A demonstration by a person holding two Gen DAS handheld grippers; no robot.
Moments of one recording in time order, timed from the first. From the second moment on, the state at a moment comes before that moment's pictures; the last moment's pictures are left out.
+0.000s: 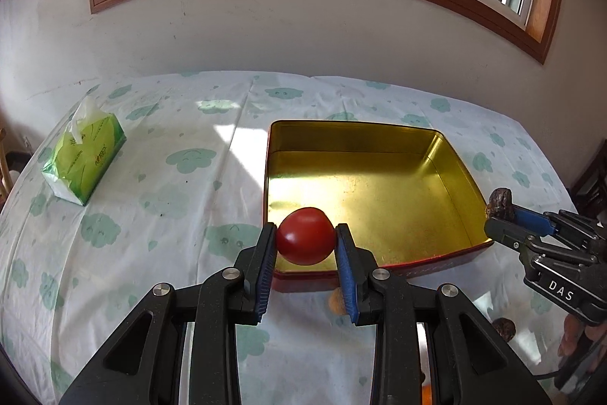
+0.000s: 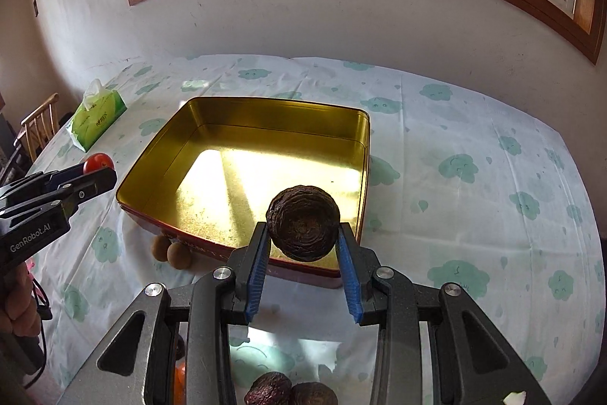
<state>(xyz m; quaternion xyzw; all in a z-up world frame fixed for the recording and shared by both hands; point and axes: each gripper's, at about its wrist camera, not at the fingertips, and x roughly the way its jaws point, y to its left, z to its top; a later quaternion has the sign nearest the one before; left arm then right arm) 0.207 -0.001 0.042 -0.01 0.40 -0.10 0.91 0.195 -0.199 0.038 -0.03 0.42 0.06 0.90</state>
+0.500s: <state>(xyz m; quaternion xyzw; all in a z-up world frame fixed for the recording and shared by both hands) 0.251 -0.021 0.003 0.01 0.44 -0.10 0.89 0.236 -0.192 0.000 -0.03 0.46 0.08 0.88</state>
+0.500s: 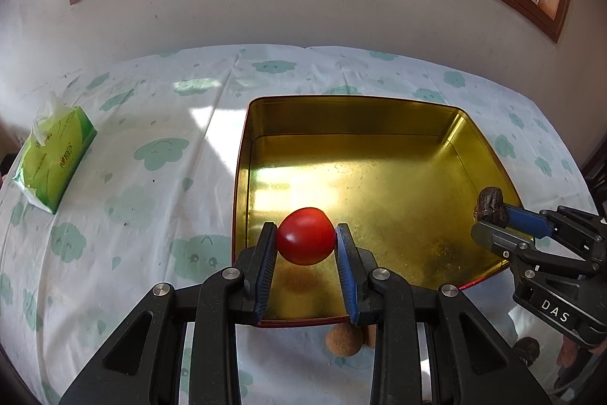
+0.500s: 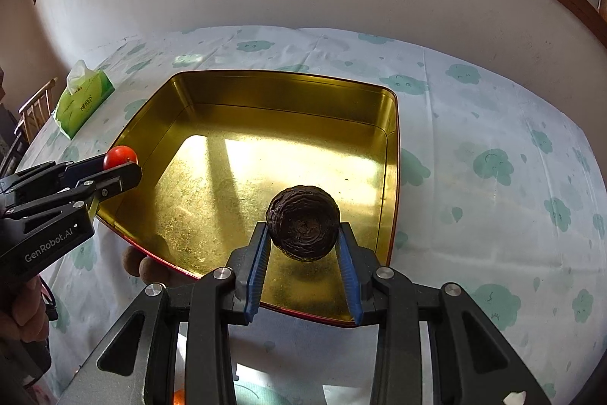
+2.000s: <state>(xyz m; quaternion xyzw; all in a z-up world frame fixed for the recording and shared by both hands) 0.239 -0.030 -0.002 0.03 0.45 -0.08 0.89 0.221 -0.192 0.006 -0.03 0.46 0.07 0.89</state>
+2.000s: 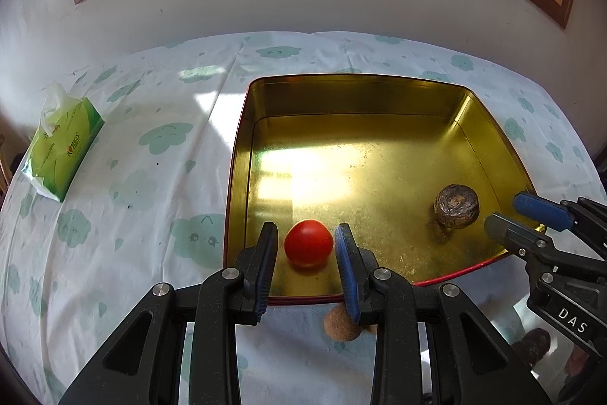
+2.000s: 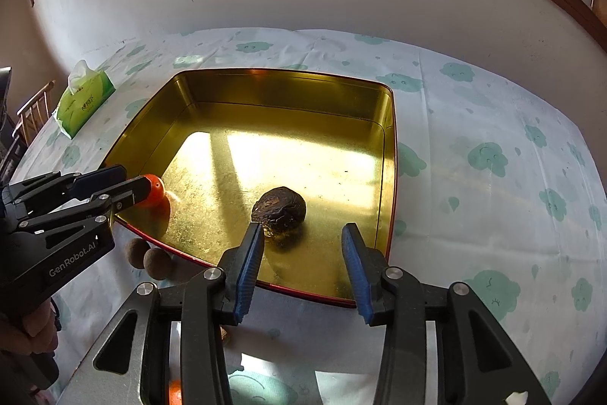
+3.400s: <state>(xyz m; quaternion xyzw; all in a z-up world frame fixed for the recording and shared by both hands) 0.006 0.008 0.004 0.01 0.44 -0.12 0.89 0.021 -0.202 0.005 0.00 0.42 0.04 0.91</state>
